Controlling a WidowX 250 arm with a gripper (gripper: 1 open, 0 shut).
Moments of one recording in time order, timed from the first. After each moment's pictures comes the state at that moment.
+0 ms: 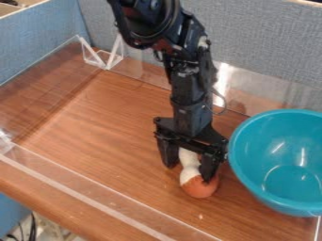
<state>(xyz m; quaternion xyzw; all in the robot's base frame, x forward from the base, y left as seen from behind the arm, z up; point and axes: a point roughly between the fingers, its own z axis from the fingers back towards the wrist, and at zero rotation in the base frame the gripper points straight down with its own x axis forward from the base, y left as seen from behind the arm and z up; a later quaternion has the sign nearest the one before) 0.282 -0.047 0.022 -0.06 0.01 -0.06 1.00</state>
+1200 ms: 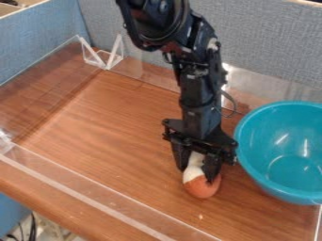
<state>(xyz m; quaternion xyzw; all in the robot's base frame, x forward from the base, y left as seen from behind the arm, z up) 0.282 -0.057 0.023 -0.06 0.01 -0.07 1.00</state>
